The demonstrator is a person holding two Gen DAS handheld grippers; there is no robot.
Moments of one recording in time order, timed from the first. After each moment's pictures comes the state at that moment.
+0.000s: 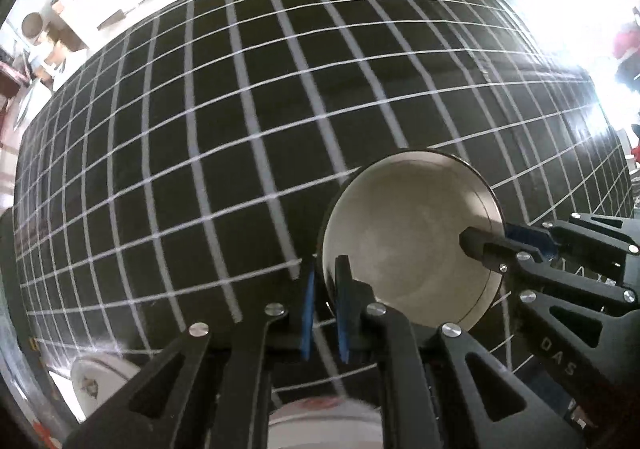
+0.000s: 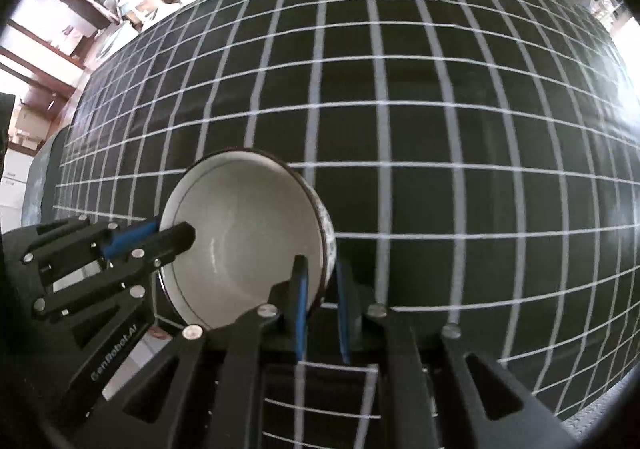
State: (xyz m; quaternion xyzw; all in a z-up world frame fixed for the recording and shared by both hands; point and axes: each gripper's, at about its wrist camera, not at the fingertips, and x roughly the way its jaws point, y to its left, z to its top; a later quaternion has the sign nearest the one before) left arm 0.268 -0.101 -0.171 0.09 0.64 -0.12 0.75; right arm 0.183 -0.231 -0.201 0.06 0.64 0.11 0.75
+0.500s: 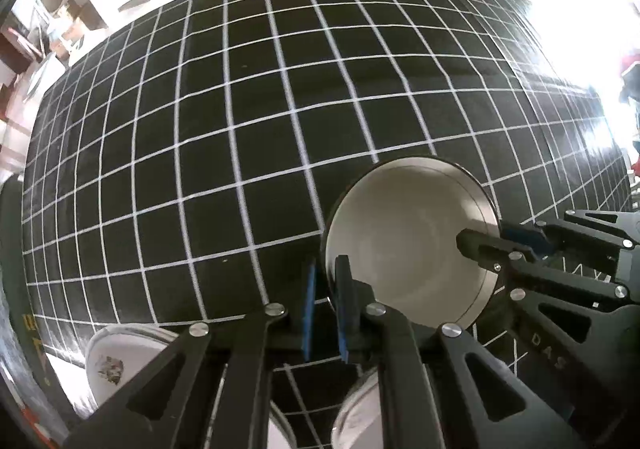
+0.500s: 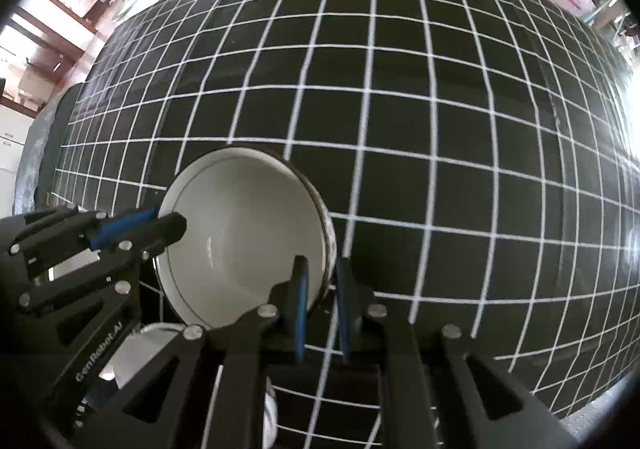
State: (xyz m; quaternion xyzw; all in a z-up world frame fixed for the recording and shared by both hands) left arm 0.244 -0.003 -0.170 0.05 0.64 -0.11 0.76; right arm 0.174 -0.135 -0.198 0.00 0.65 0.13 0.75
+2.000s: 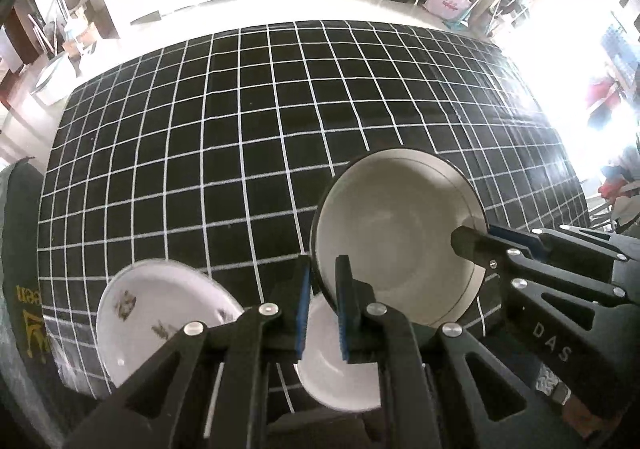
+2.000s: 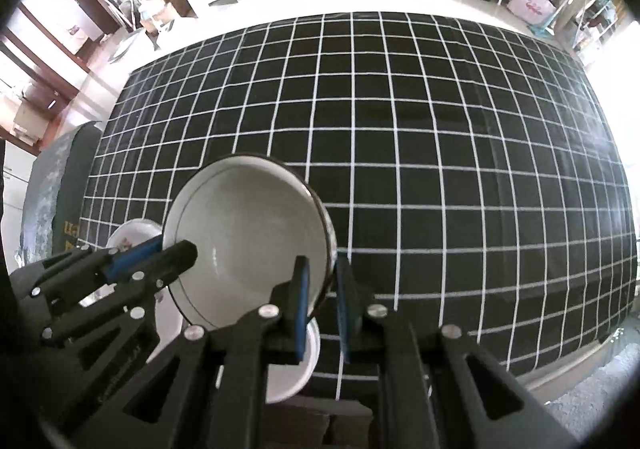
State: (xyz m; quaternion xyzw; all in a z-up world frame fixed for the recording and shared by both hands) left arm 0.127 0.057 -0.055 0.01 0.59 -0.12 0.80; right arm 0.128 -0.090 -0.101 0.04 0.60 0.10 0.79
